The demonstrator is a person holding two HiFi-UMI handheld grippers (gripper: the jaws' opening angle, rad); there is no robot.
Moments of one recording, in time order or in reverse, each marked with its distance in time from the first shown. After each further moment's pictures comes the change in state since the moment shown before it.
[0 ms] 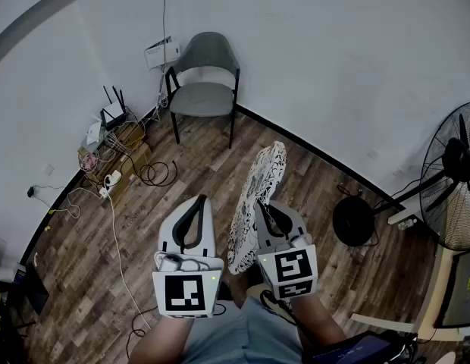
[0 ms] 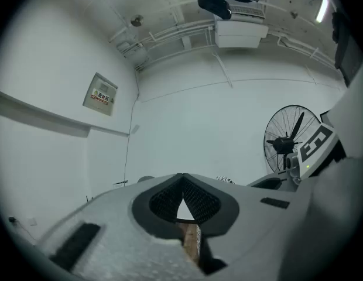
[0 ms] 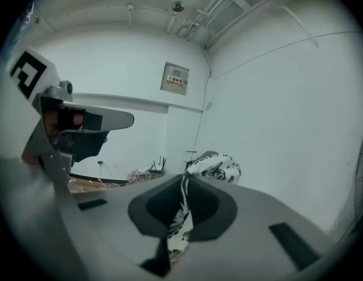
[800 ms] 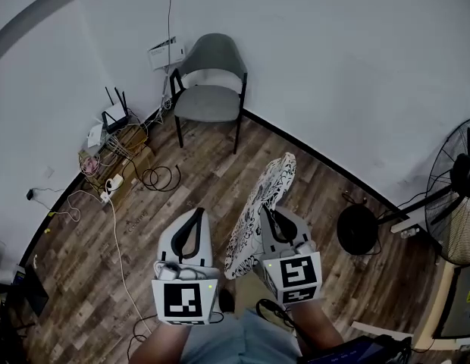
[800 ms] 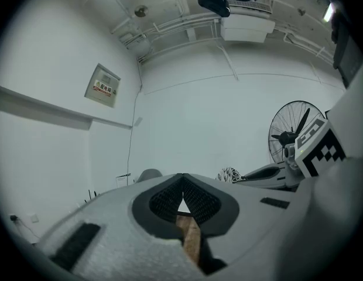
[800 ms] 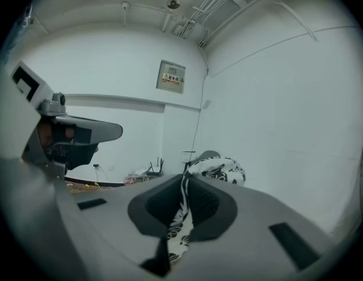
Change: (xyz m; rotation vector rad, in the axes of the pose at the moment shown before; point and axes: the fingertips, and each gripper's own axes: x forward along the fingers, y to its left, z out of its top) left arm 0.031 0.050 -0.032 -0.021 0.060 0.015; right arm 0.058 -0.007 0.002 0.028 0.001 -0.018
